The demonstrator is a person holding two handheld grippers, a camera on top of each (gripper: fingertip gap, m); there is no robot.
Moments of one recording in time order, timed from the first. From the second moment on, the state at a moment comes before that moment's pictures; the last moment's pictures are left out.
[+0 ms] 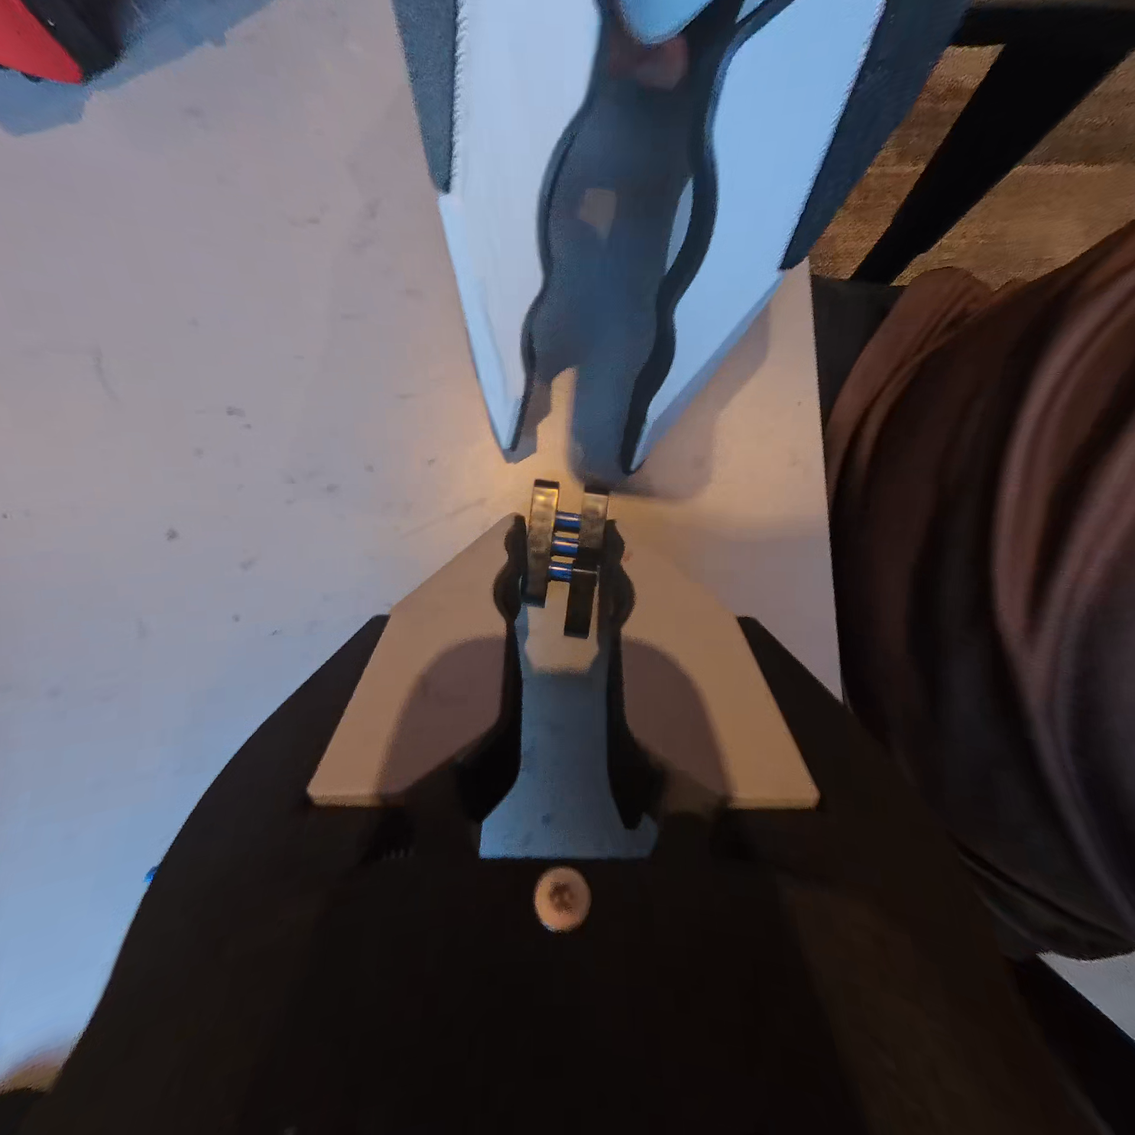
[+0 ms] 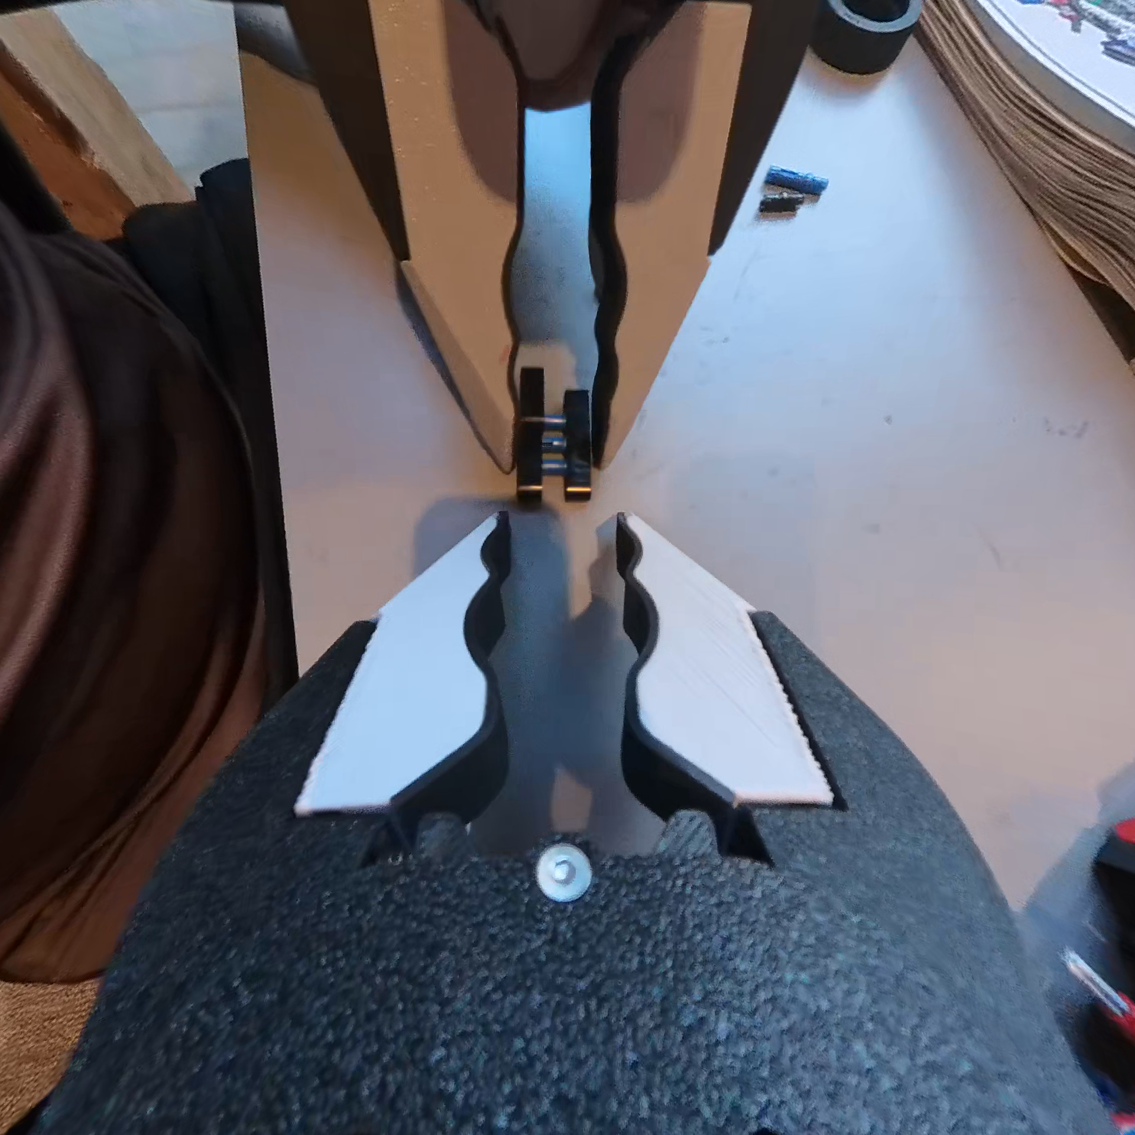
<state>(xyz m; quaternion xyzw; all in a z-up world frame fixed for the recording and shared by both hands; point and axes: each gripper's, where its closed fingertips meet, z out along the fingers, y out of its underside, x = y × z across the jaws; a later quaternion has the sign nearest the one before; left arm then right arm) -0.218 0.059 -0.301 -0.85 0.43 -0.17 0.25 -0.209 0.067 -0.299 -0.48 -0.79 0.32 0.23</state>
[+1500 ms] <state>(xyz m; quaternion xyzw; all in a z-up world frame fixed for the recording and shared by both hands) -0.219 0.050 -0.301 -0.84 0.44 -0.19 0.25 -0.220 0.052 -0.301 -0.46 -0.80 0.33 0.20</state>
